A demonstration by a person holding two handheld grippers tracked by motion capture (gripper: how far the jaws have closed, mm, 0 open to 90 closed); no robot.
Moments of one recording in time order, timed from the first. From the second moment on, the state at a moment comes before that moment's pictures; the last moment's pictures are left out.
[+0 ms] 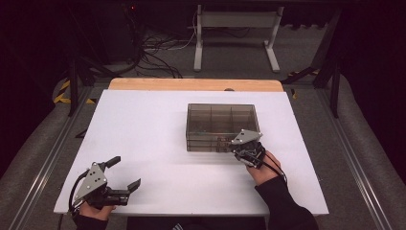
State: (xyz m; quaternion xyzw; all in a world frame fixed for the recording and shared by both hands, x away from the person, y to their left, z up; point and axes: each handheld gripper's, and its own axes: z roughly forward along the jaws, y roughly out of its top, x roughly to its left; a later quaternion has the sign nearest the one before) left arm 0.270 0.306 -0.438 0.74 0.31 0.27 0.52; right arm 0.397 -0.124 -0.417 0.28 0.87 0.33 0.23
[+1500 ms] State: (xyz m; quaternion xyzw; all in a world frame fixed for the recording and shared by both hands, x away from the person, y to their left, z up) left arm 0.271 0.305 -0.438 0.74 0.31 0.27 0.53; right arm 0.343 -0.162 -0.395 0.22 0.81 0.52 0.16
